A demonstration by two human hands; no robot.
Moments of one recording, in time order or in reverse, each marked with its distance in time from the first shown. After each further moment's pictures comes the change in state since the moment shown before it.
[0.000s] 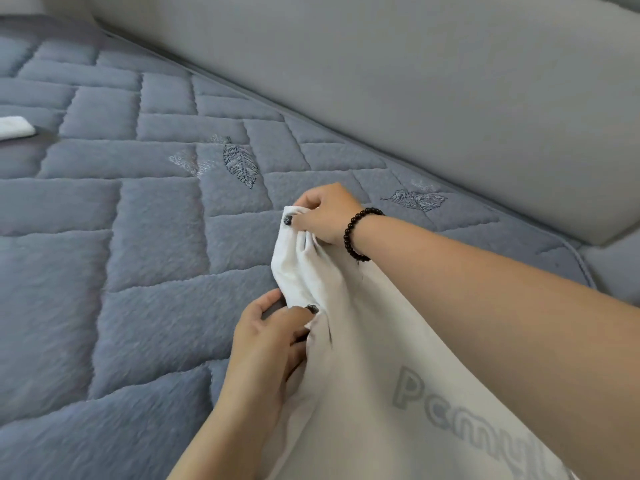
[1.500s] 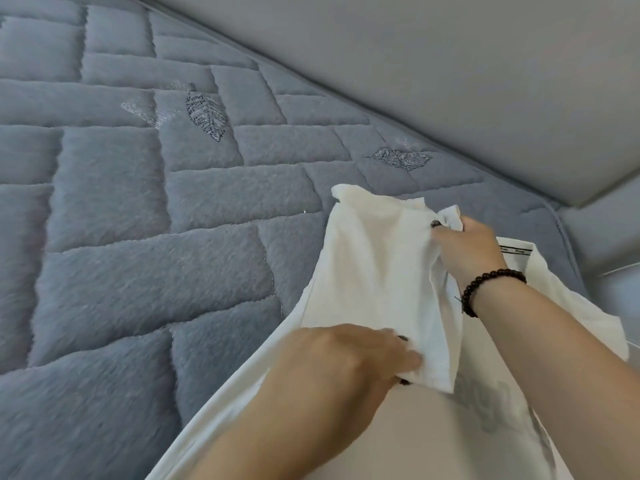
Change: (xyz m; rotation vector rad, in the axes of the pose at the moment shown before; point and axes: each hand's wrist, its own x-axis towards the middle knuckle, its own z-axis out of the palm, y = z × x) left_hand -0.032 -0.047 0.030 1.192 -0.568 1.043; right_hand -0.113 0.131 -0.062 0.244 0.566 0.465
